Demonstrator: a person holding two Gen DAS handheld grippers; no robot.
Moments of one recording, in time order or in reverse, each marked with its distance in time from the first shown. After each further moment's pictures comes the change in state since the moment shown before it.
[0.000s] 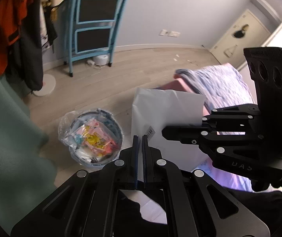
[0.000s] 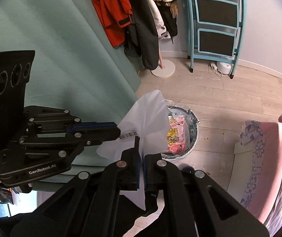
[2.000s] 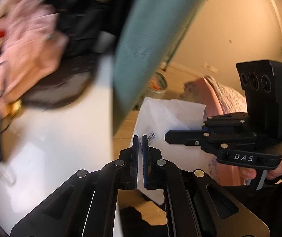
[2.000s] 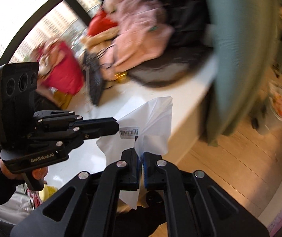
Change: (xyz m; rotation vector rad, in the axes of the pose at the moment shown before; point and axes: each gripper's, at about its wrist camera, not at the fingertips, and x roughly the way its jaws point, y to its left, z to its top) left arm -0.354 -0.050 -0.558 -0.352 -0.255 0.225; right arm -0.063 0.421 -0.359 -0.376 0.092 0.340
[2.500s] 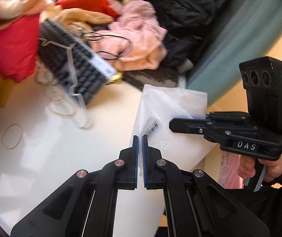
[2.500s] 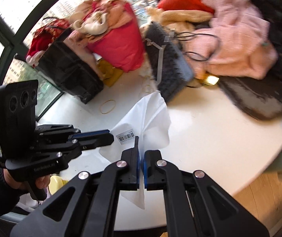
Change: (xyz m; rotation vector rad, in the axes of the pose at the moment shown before) left arm -0.145 0.126 -0.129 -0.393 -0.206 0.214; right arm 0.107 0.180 0.028 -0.332 0.149 0.192
